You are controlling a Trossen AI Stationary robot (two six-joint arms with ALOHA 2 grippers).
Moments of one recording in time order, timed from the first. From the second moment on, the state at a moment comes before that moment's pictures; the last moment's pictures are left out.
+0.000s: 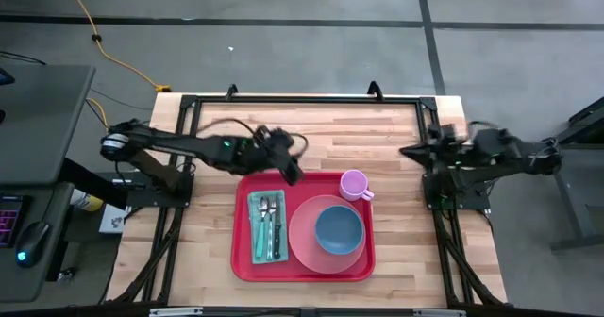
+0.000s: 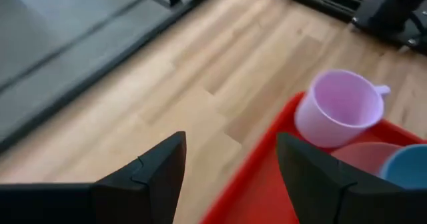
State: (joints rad) left arm -0.09 1.52 1.32 -0.57 -0.60 -0.53; right arm 0.17 0.35 0.67 -0.46 0.29 0.48
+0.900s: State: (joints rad) left arm -0.04 0.72 1.11 -0.91 -0.71 -0.09; right arm 0.17 0.04 0.85 -0.53 0.33 0.36
